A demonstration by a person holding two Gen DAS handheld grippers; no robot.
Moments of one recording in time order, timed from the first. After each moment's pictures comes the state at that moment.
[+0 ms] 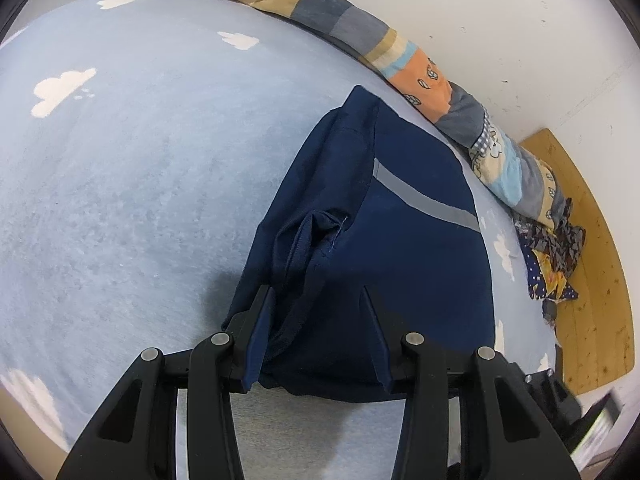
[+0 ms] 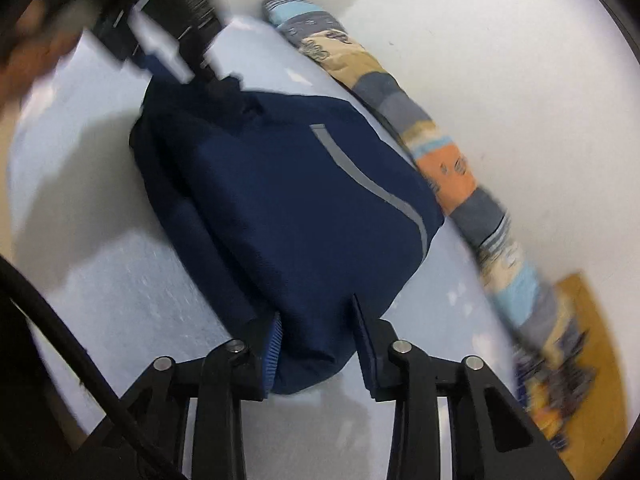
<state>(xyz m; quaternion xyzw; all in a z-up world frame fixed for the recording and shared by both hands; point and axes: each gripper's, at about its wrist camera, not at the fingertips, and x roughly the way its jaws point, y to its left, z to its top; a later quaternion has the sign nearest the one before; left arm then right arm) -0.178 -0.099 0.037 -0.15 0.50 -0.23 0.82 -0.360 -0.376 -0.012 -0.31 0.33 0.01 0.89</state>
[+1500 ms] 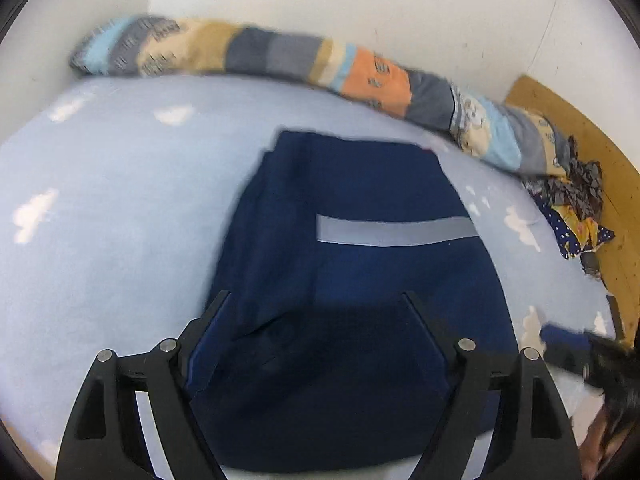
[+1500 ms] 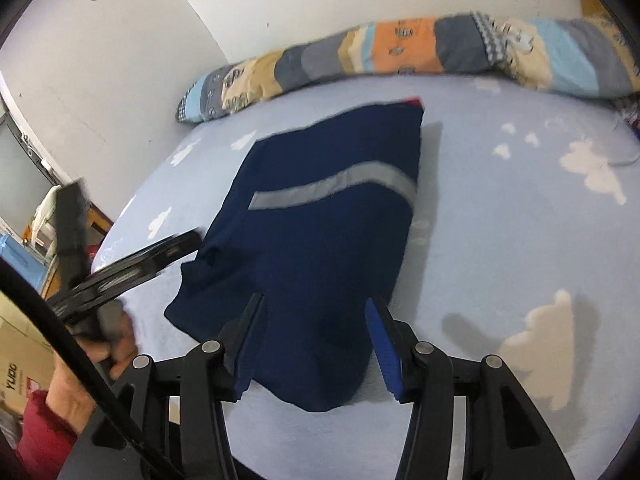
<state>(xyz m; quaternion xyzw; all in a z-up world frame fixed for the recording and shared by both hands) -0.168 -0.189 0.055 -0.01 0.43 -0.25 0.87 -0.330 -0.518 0.038 0.18 0.38 0.10 0.90</state>
